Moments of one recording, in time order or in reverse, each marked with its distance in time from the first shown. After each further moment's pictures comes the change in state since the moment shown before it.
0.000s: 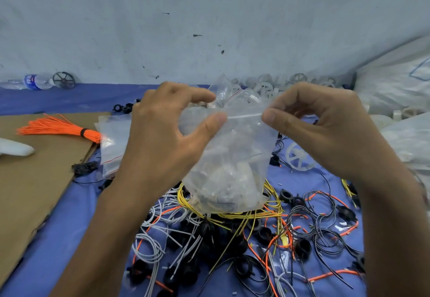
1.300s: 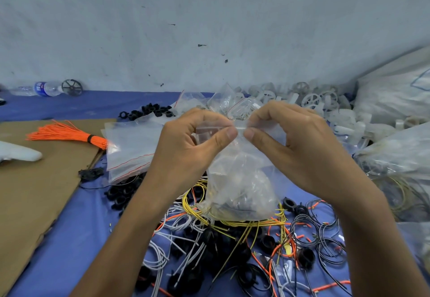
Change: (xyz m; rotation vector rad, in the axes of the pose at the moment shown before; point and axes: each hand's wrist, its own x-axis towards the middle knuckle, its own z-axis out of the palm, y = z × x) left_hand 0.001 -0.007 0.023 -0.528 -0.060 -0.084; right_hand 0.001 -0.007 0.025 -0.254 -0.045 -0.066
